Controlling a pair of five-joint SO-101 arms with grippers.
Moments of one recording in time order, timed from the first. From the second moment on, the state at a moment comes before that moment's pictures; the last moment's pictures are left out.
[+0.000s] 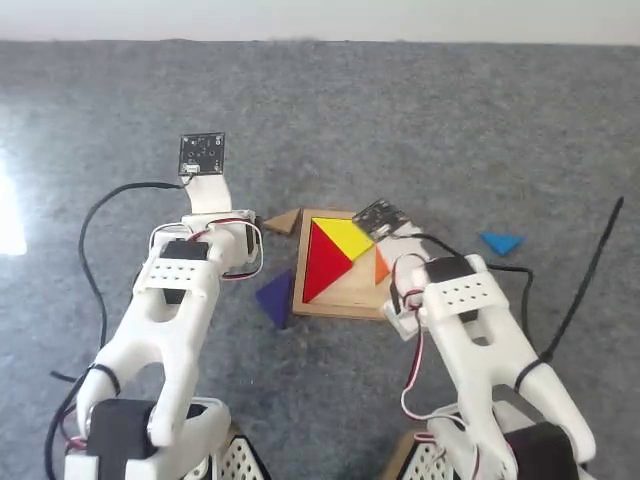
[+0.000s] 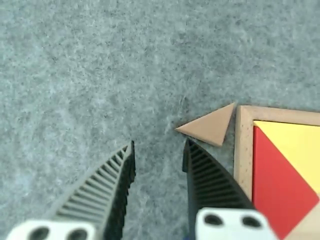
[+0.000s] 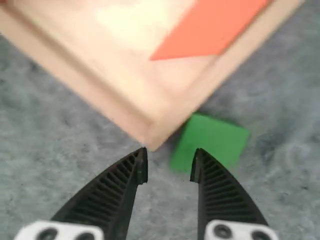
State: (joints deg) left arm -3.0 -16.7 54.5 31.2 11.3; right arm -18.4 -24.1 54.7 59.3 20.4
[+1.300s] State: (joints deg) left arm -3.0 -16.7 54.5 31.2 11.3; right arm -16.6 -17.9 55.6 52.0 17.4
